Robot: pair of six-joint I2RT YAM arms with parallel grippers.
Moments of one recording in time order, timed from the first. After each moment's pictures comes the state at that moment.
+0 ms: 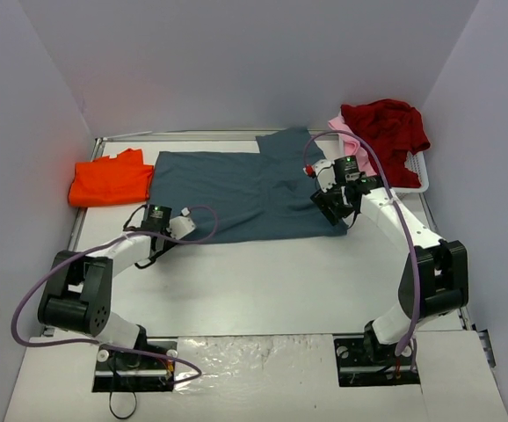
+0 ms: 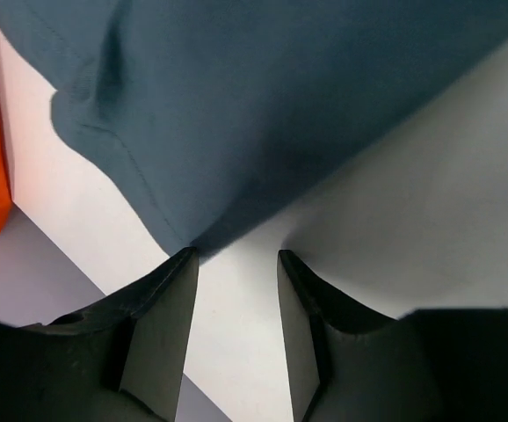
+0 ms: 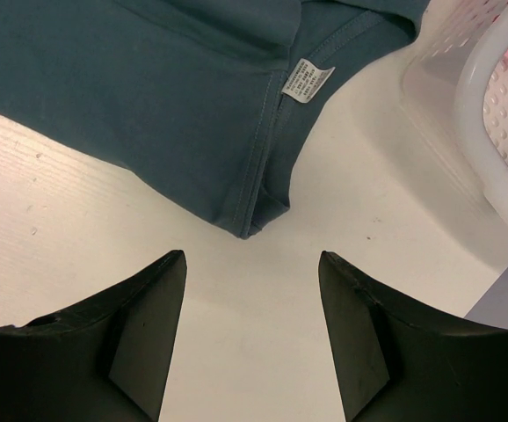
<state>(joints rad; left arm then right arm) -0.23 1.47 0.69 -0.28 -0.27 0.79 0.26 1.56 1.19 -0.66 0.05 -0.44</state>
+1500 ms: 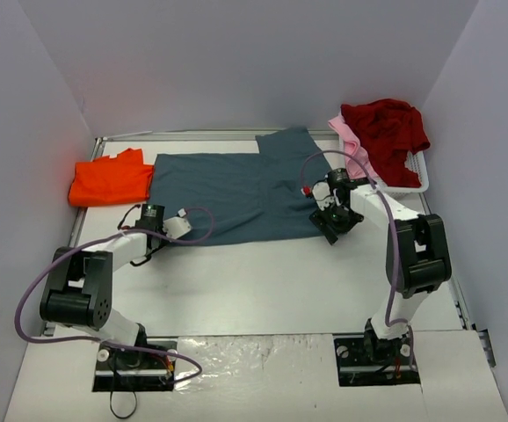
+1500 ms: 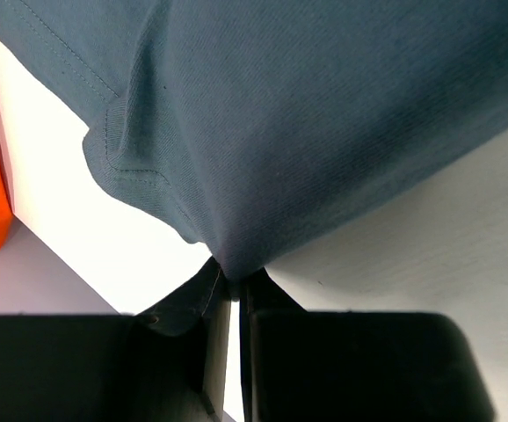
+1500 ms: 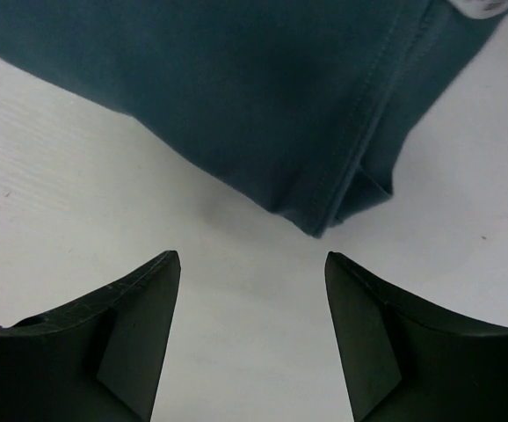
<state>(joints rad) -0.14 1.51 0.70 -0.23 -0.22 0.89 0.22 1.72 1.16 -0.76 0.01 -0.46</state>
